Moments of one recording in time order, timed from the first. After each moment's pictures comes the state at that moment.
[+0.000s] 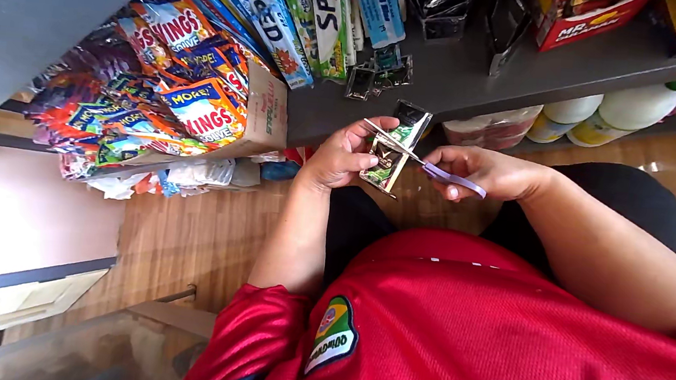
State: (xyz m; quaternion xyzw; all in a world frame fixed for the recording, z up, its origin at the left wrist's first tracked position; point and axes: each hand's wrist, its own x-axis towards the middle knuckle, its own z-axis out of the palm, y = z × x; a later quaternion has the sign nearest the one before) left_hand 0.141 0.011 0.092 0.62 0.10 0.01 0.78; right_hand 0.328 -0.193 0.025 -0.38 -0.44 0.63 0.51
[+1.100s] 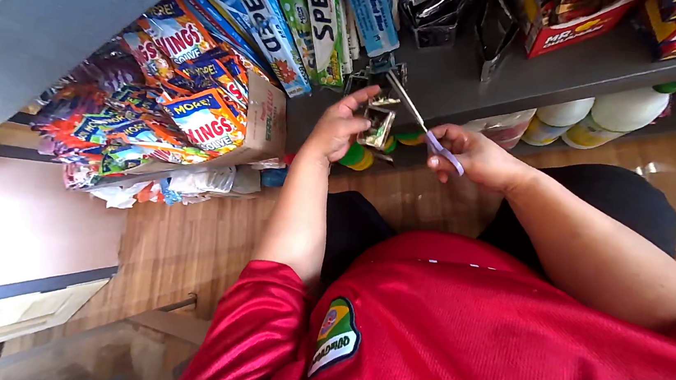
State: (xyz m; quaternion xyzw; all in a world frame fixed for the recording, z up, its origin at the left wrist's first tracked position) left_hand 0.181 0.042 0.088 0.73 0.25 0.05 0.64; right_hand 0.324 -0.180 0.018 -0.48 -0.34 0.53 0.61
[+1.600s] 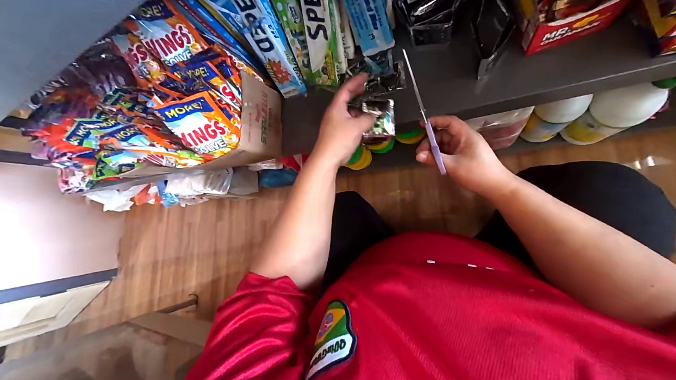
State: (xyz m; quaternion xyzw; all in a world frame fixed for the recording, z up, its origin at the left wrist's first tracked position) left_hand 0.196 0.020 0.089 0.79 0.34 0.13 0.50; right_hand 0.310 -0.171 0.008 -0.55 -0.35 0.39 0.64
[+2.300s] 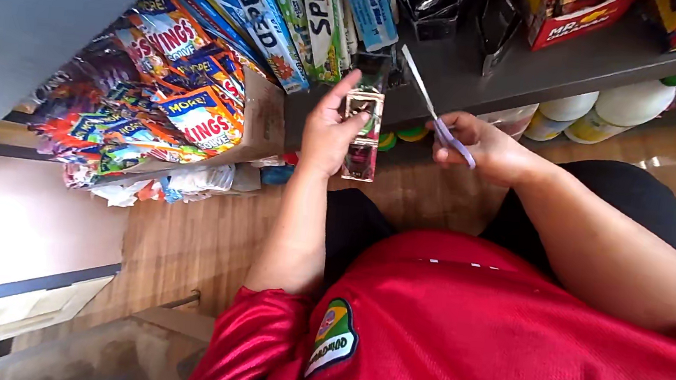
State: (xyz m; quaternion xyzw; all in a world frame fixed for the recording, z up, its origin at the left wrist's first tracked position) left_hand 0.169 0.007 0.110 0.76 0.25 0.21 0.56; right_hand 0.333 -0.184 0.022 -0.50 -0.36 0.51 0.61
